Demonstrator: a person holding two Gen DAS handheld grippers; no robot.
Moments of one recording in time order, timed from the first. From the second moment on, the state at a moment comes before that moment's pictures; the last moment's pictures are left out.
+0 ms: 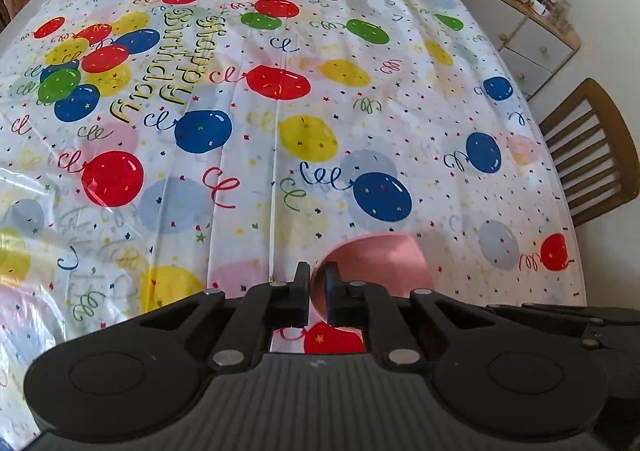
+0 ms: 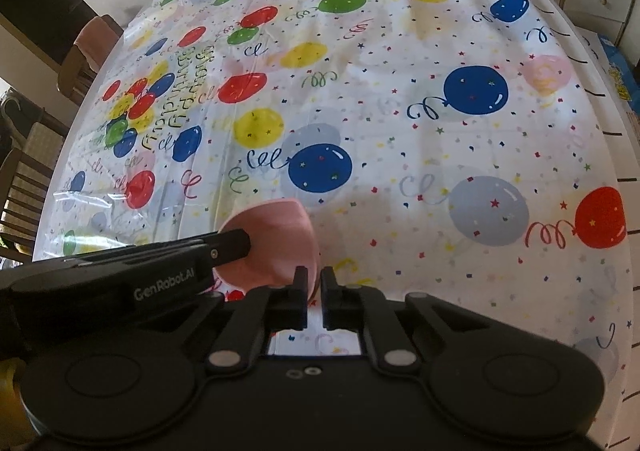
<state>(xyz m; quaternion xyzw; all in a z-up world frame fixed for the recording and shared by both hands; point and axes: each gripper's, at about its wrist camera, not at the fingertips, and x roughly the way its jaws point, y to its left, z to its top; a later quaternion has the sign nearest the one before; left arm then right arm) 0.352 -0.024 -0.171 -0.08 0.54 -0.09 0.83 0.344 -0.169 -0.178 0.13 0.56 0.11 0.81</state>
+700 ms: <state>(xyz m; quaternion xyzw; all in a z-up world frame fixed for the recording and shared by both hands) 0.279 -0.022 -0.107 -0.07 0.56 -0.14 0.82 0.275 -0.172 -0.111 0.12 0.56 0.11 0.81</state>
